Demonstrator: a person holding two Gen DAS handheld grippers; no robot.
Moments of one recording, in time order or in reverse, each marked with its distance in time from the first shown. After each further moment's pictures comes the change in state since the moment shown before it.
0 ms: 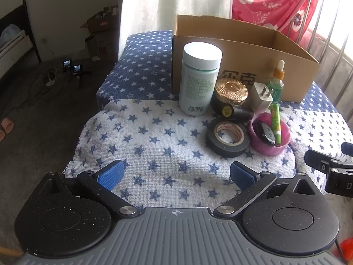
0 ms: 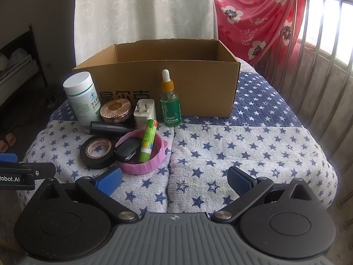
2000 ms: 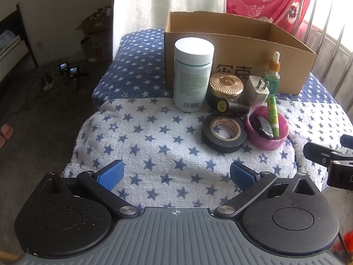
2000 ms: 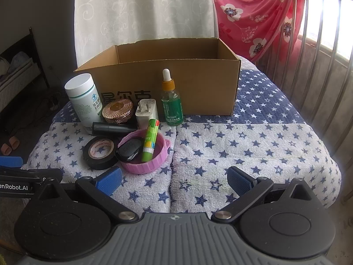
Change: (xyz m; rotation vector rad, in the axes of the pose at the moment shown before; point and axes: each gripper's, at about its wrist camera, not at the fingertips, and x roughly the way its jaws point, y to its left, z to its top) left arm 0.003 -0.006 -0.001 0.038 0.017 0.000; right arm -0.001 -0.002 -0.003 0.017 0.008 0.012
